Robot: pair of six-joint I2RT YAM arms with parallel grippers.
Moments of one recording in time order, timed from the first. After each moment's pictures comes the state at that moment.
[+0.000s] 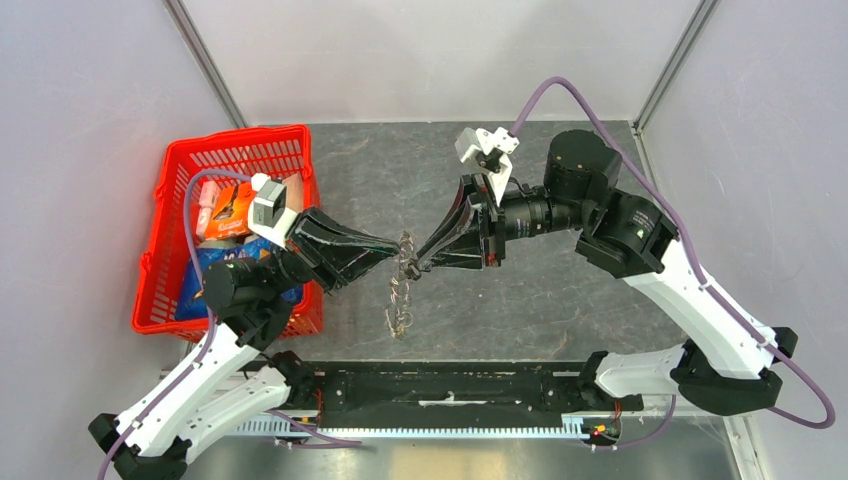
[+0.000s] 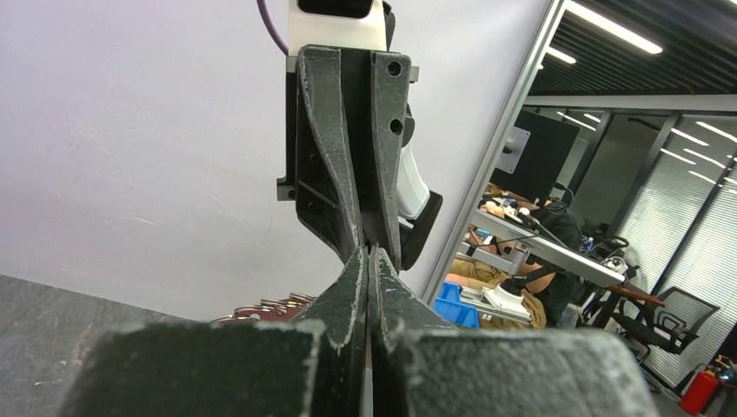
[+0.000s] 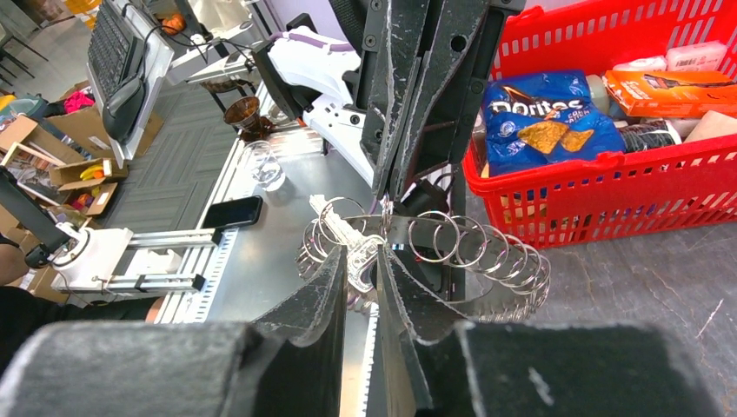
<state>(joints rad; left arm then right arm) -0.70 0.70 0.80 0.66 0.60 -0.90 0.92 1.26 1.74 -0.55 -0.81 0.22</state>
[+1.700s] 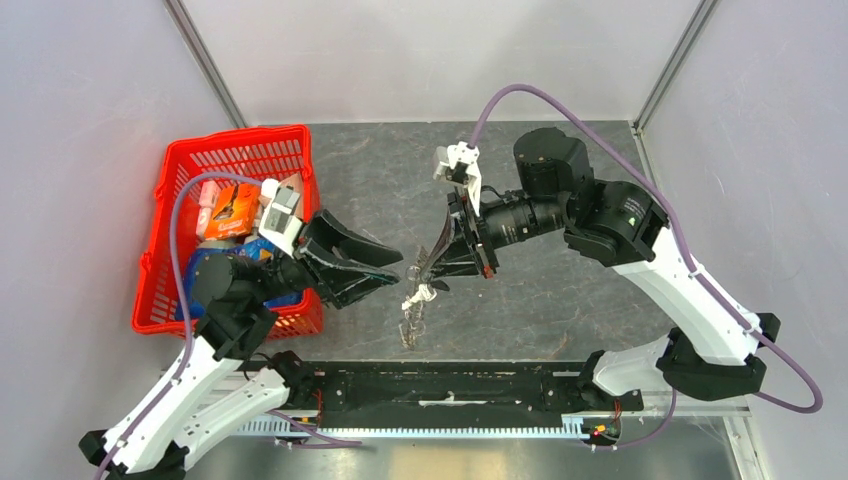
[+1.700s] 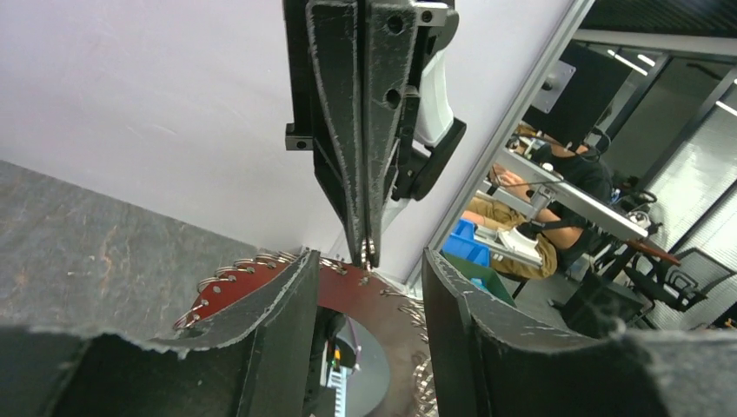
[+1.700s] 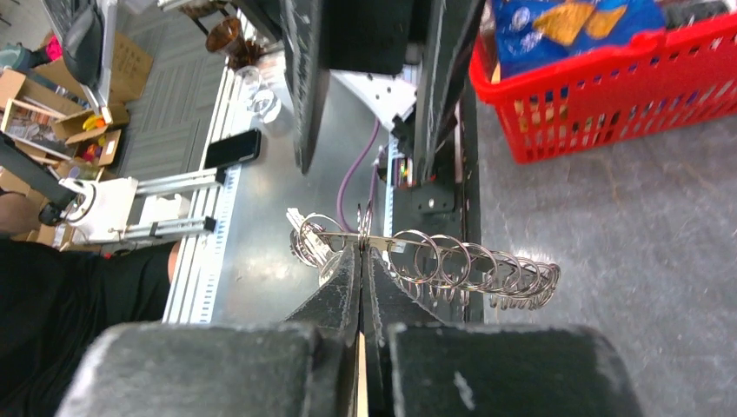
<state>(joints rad) -0.70 0.64 0.86 0.29 0.67 -0.78 0.95 1.36 1.90 -0.86 -0.76 0.12</state>
